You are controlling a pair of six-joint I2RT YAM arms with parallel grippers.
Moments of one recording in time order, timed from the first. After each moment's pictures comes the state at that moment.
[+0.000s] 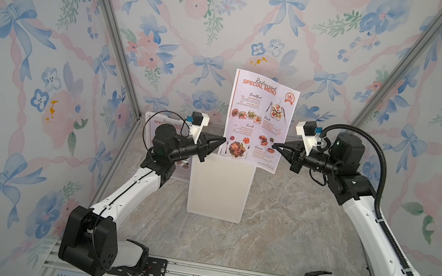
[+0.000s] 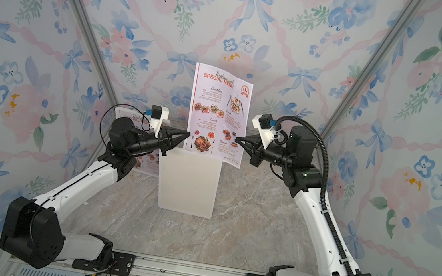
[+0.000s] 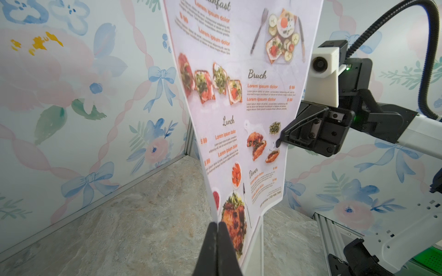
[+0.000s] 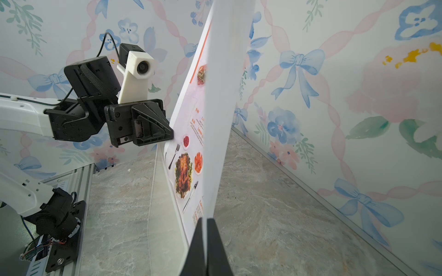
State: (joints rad) left arm -0.27 1.32 0.98 0.45 0.84 -0.31; right arm 0.25 1.28 1.35 -0.31 -0.83 -0.14
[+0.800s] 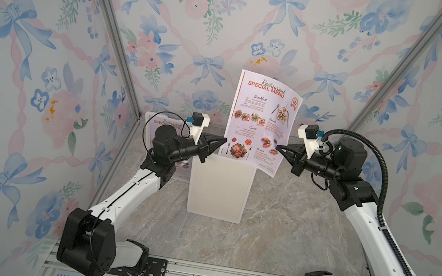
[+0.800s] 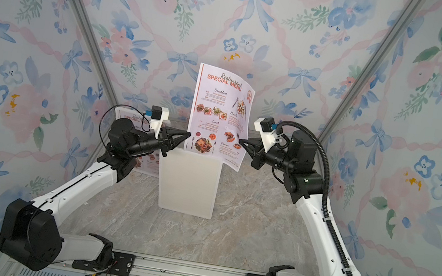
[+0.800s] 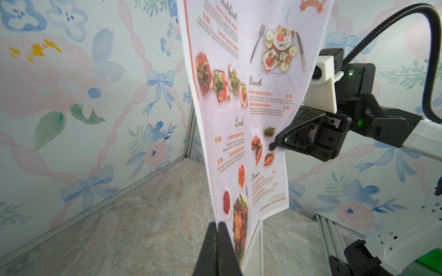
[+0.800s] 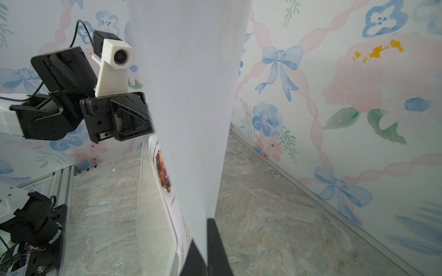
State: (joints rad) left arm -0.29 1.31 0.98 0.45 0.82 -0.30; right arm 0.25 1.22 1.30 -0.32 -0.74 -0.15
